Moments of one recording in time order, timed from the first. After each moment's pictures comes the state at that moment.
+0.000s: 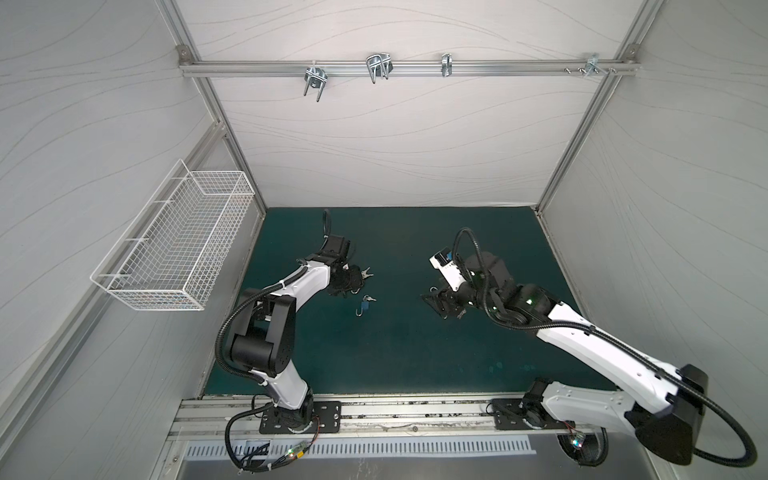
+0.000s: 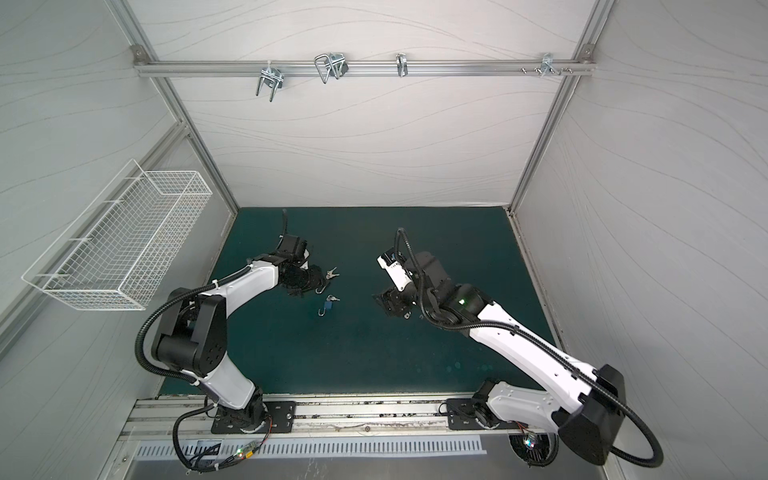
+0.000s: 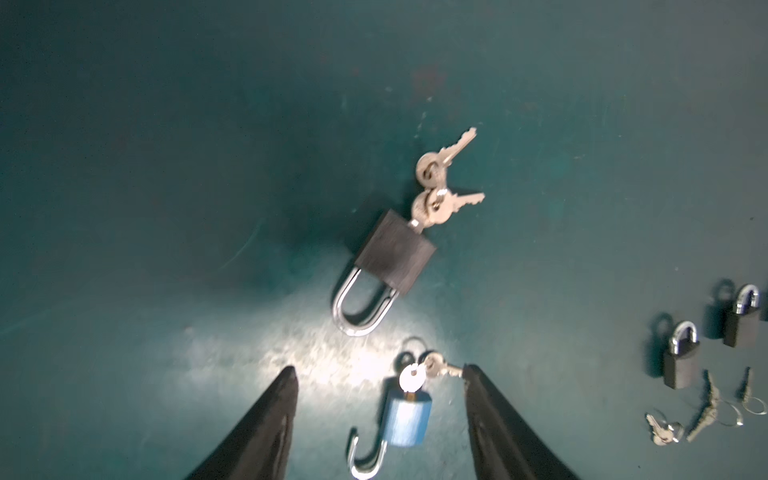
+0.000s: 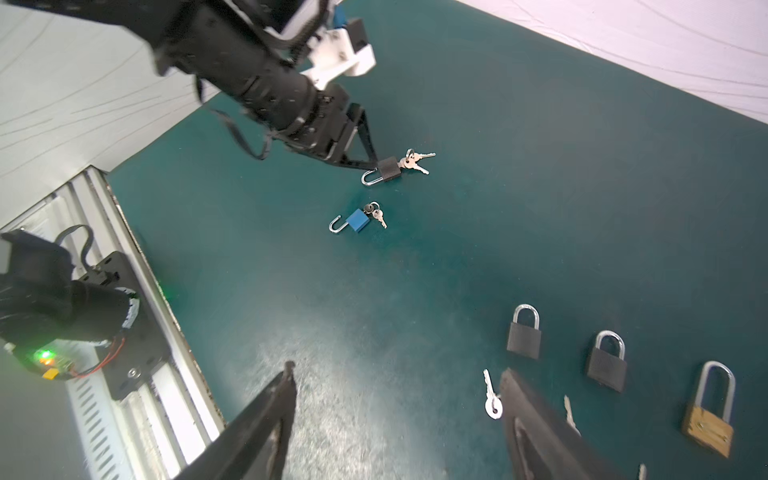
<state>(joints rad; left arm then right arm) -0.22 1.72 1.10 -0.58 0.12 -0.47 0.84 1.08 1.01 -0.55 -0.12 0.07</state>
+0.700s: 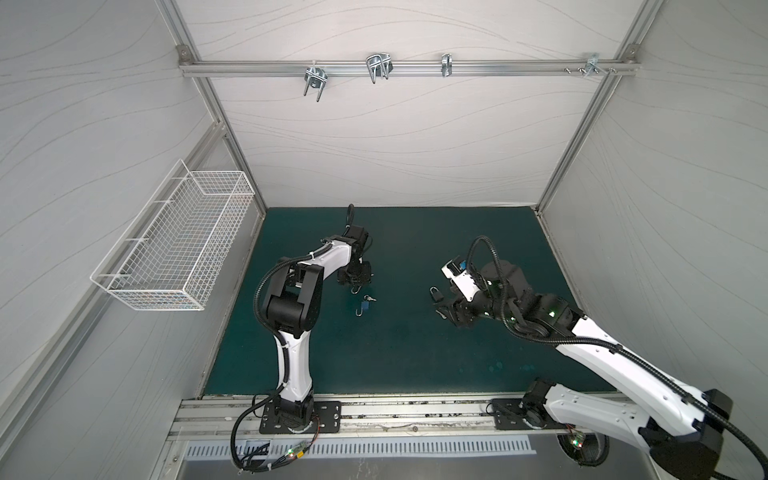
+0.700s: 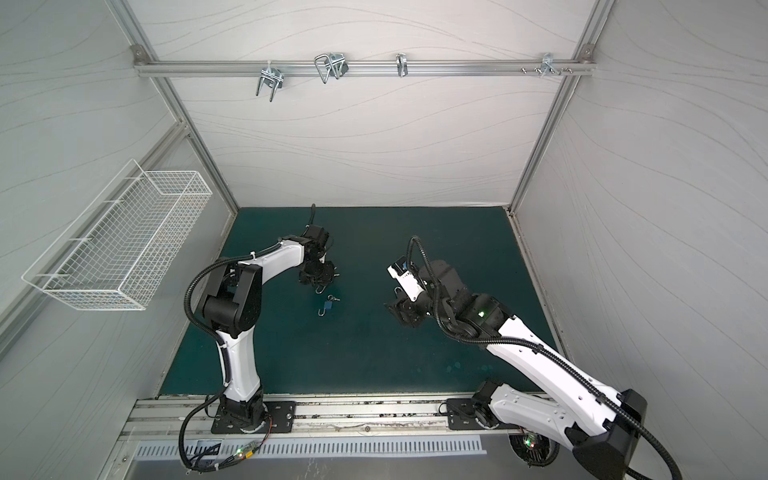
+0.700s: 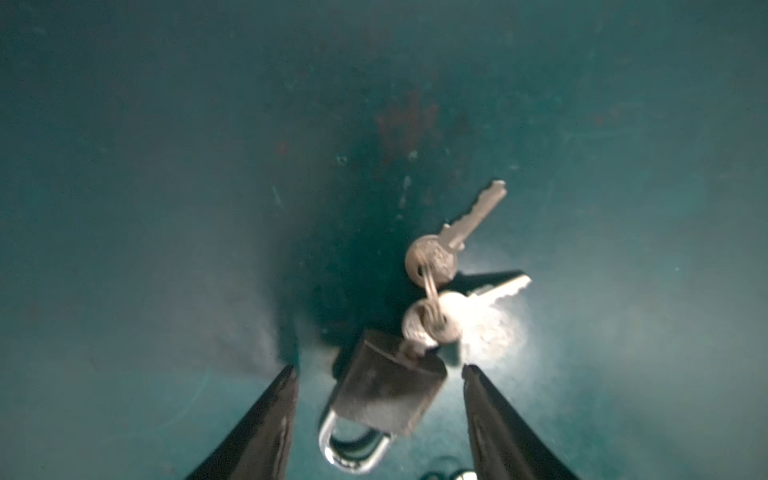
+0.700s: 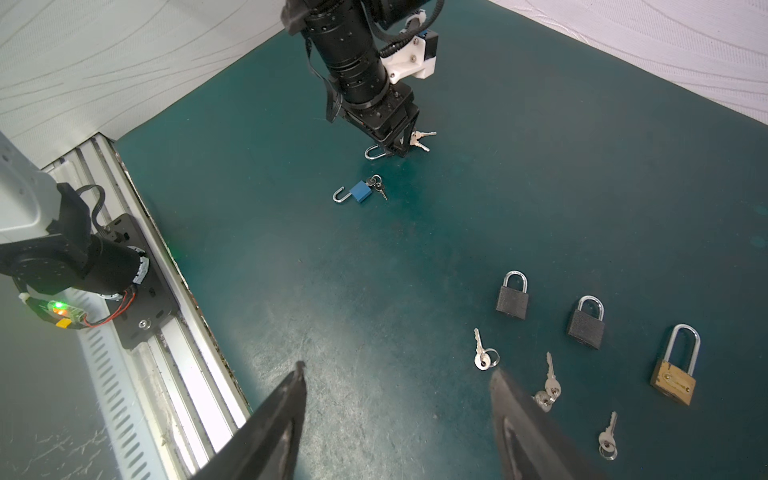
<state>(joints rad) -0.28 2.03 1.43 -0.79 -0.01 -0.31 0.84 0.98 0.98 -0.66 -0.13 0.02</state>
